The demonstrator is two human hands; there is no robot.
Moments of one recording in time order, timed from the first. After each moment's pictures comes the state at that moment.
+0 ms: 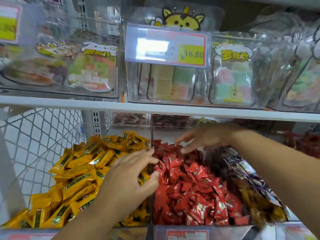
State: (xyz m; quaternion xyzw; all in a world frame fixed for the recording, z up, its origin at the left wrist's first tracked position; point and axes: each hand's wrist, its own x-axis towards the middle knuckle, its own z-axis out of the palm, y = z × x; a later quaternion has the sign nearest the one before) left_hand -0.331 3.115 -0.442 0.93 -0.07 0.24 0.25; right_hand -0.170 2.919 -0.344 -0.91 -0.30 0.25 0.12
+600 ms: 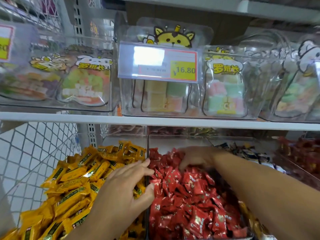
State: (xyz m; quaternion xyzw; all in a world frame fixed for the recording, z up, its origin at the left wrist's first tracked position) left_hand -0.329 3.115 -0.442 0.94 -0.07 0.23 0.24; right_hand -0.138 2.930 -0.403 -0.89 -0.19 0.29 0.28
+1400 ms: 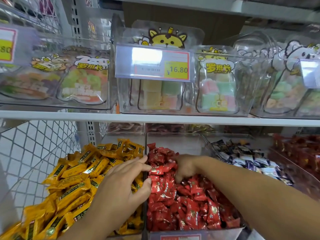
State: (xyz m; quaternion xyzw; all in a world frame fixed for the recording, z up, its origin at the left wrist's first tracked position) left_hand -0.331 3.115 -0.444 0.94 -0.07 0.25 0.25; right_hand -0.172 2.944 -0.414 -0.94 -0.24 0.22 0.06
